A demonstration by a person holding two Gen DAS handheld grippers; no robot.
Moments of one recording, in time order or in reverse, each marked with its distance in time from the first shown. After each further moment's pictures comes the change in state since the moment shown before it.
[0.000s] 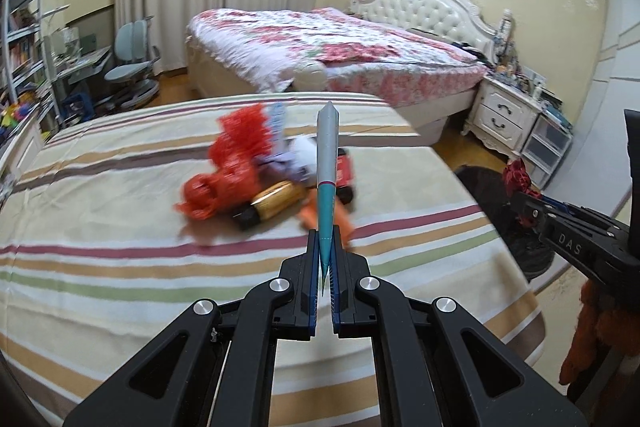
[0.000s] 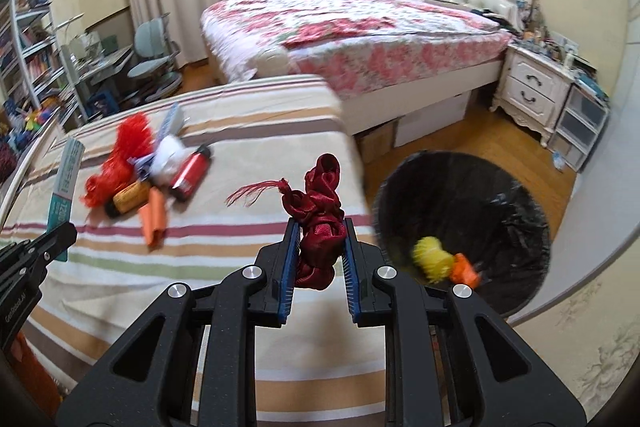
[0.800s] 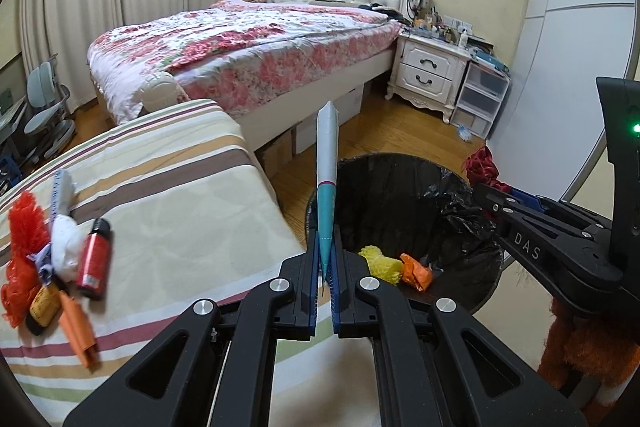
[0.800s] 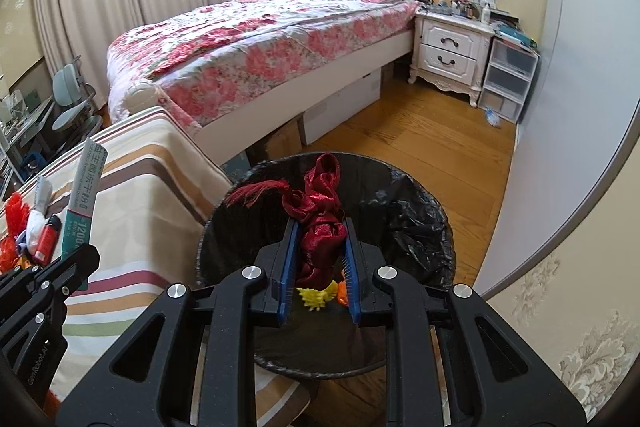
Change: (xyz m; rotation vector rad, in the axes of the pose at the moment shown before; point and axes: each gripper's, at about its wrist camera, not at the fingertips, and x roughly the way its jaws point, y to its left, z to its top) left arm 0.109 -0.169 0.034 0.219 0.079 -0.191; right arm 0.047 -0.148 0.006 0.216 0.022 -0.192
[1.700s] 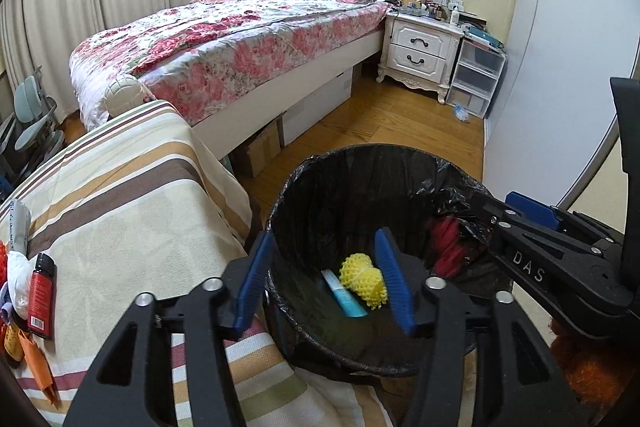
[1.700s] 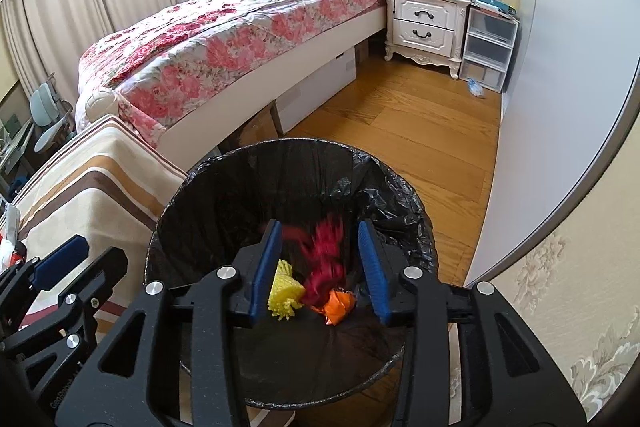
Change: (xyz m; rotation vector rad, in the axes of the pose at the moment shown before) left arm 0.048 -0.028 0.011 0.056 0.048 -0.001; right arm 0.036 -0.037 0.001 0.095 0.046 -0.038
